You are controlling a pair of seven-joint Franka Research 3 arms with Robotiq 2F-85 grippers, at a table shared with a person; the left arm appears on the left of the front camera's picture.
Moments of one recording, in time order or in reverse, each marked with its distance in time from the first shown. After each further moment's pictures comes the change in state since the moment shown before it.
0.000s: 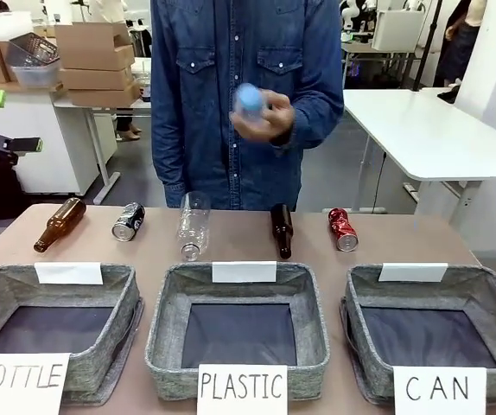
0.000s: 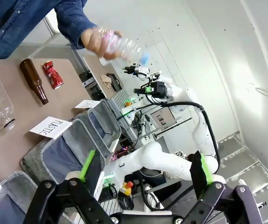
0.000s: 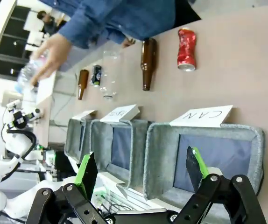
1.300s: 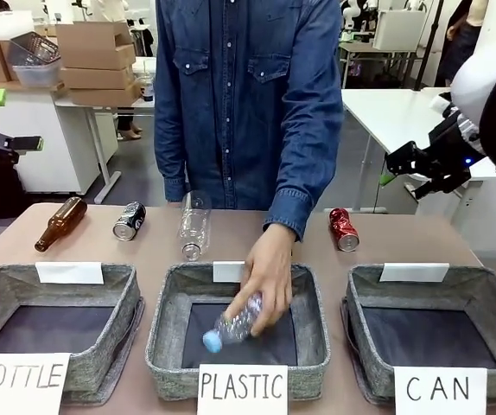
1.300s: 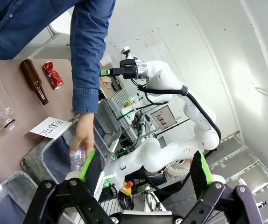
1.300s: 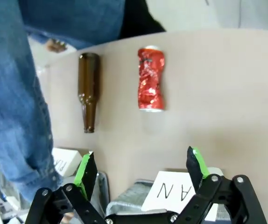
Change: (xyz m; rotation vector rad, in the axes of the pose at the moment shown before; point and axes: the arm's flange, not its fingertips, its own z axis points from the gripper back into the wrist) left arm 0.001 0.000 0.001 -0.001 0.000 -0.003; right arm 0.088 0.020 -0.213 -0.386 0.121 0.101
